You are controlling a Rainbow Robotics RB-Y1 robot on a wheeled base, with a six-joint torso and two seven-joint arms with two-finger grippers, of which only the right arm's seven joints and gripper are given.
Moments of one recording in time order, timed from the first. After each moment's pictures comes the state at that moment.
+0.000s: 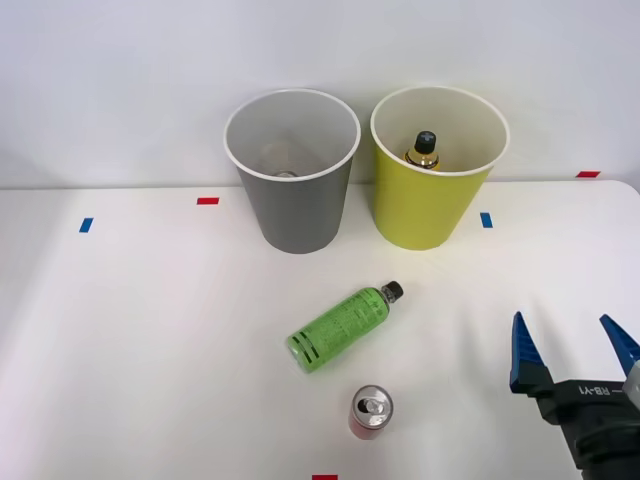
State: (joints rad) arm 0.75 -0.25 0.10 -2.17 -0.23 -0.20 1.54
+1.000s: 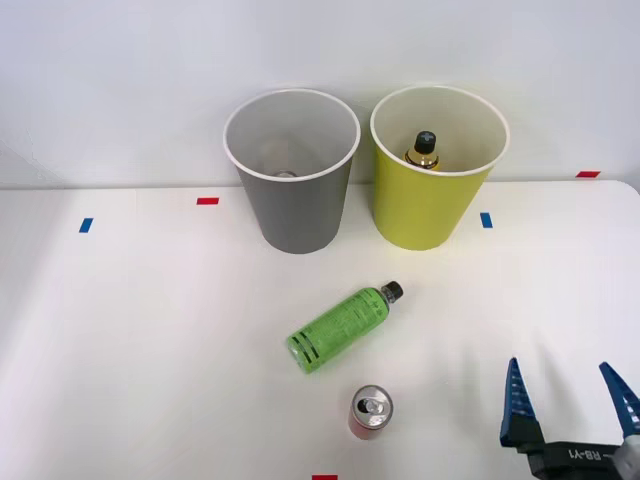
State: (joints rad) arm 0.85 -0.19 0.17 -2.00 -0.14 -0.52 1.57
